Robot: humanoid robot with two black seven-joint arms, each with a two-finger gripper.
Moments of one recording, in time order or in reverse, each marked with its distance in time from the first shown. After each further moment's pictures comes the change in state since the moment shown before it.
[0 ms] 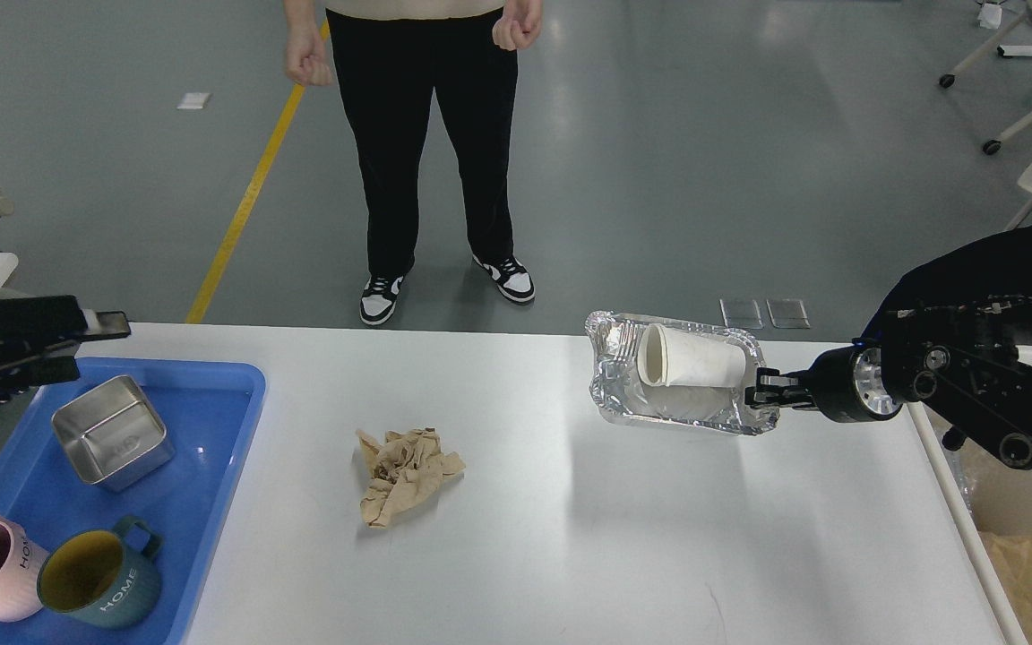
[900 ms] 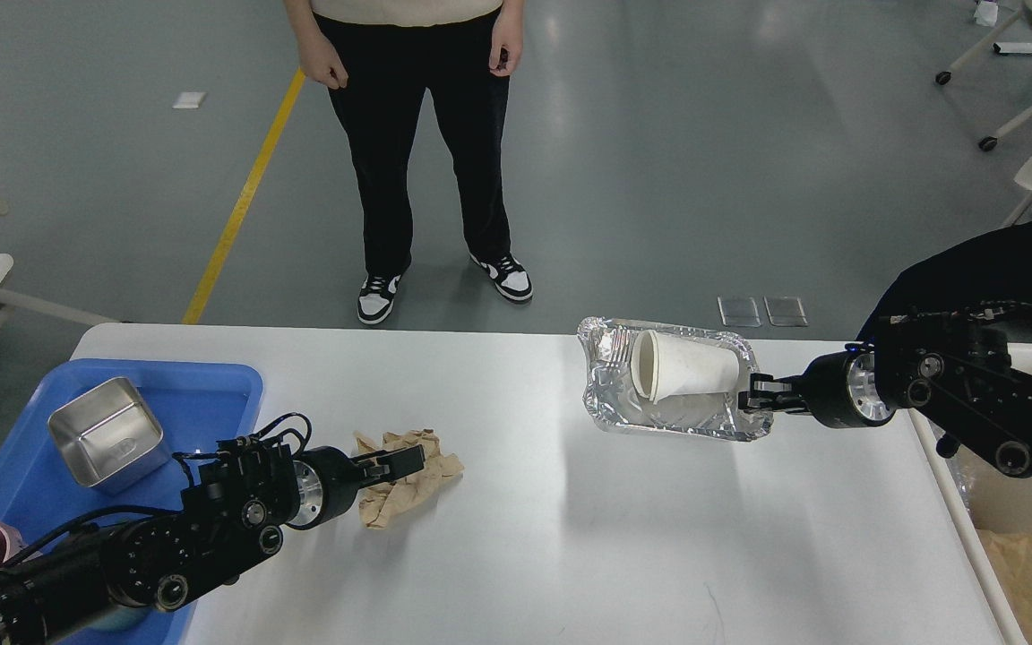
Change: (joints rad) left arm 0.203 -1.045 0.033 0.586 0.520 0.397 0.252; right arm -0.014 -0.001 0.000 0.026 -0.002 -0.018 -0.007
